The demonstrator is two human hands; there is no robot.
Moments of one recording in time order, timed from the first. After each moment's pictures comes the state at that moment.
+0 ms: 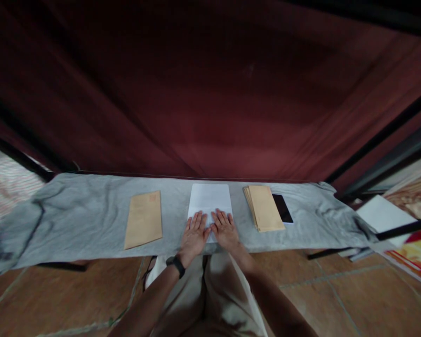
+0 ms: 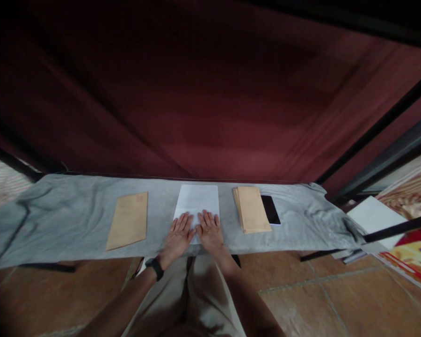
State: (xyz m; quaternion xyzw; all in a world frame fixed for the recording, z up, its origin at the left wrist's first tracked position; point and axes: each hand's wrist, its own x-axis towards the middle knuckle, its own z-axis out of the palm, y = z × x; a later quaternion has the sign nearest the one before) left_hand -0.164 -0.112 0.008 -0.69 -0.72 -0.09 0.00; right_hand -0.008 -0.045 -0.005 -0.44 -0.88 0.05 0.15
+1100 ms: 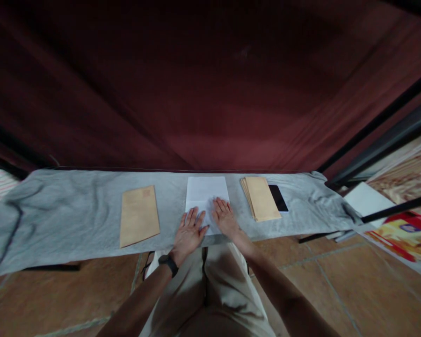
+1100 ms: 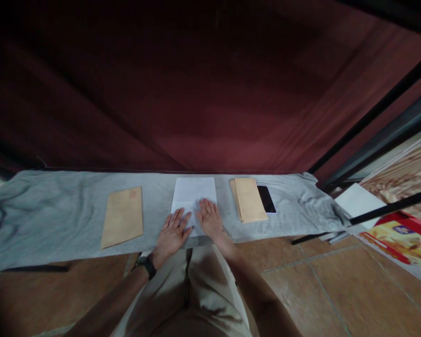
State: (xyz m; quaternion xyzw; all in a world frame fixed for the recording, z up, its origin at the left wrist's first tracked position) left_hand -0.180 -0.129 0.015 -0.72 -0.68 -0.12 0.00; right_hand -0.006 -0.027 0.002 -0.46 -0.88 0.05 0.14
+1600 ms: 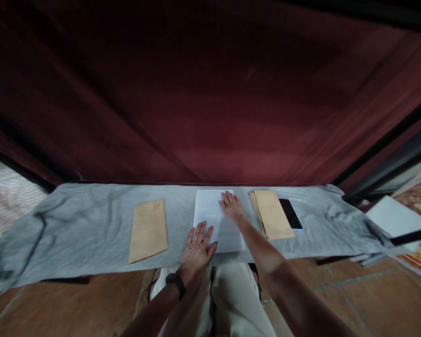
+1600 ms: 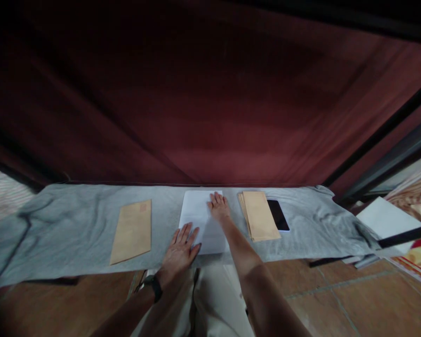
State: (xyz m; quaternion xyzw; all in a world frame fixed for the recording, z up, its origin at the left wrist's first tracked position) left_hand -0.184 -0.130 0.008 -0.73 -0.66 -0.14 0.09; right_hand -0.048 0.084 0.016 -0.49 -0.86 0.05 0.10
